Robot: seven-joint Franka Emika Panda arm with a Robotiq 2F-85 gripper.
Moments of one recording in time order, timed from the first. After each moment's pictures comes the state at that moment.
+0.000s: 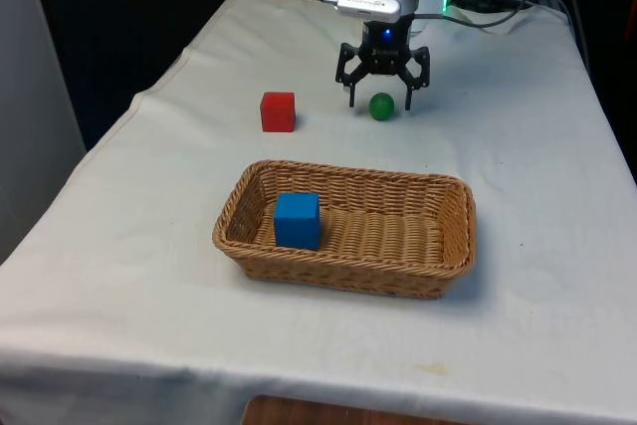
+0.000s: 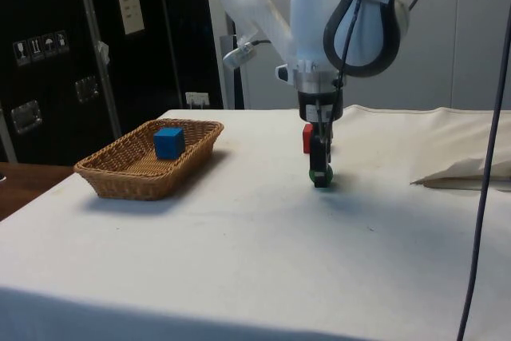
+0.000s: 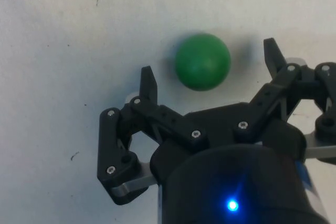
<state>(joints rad) 0.34 0.21 -0.36 -2.73 0.08 2.97 -0.20</state>
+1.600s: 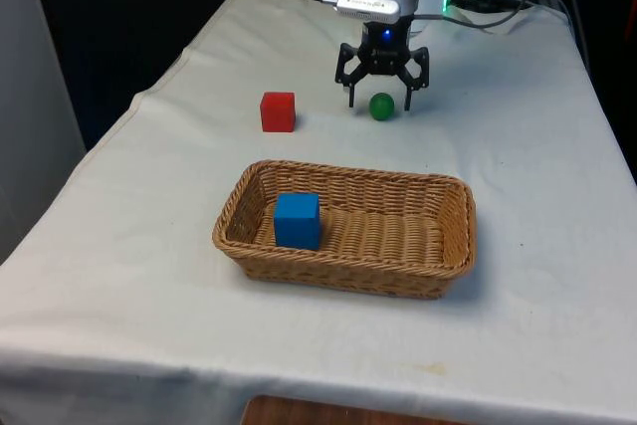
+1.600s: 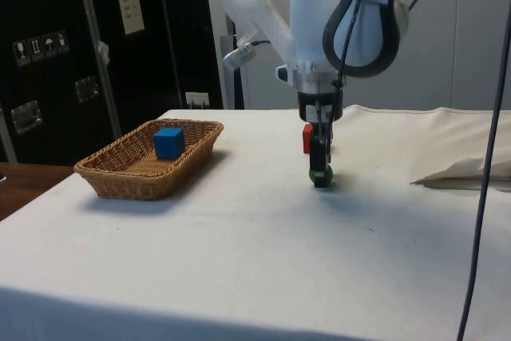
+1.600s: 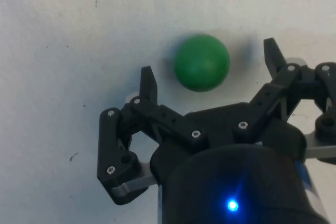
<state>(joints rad) 0.34 0.22 -0.37 -2.73 0.08 2.97 -0.20</state>
